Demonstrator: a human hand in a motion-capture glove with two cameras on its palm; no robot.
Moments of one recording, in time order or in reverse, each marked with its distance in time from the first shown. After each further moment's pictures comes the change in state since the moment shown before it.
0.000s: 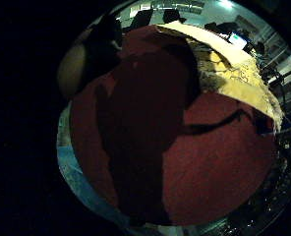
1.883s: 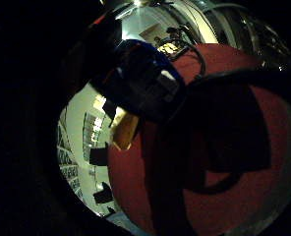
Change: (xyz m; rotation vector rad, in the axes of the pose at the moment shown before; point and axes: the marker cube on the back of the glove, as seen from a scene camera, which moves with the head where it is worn) arm 0.187 0.056 -0.108 0.815 -0.419 0.539
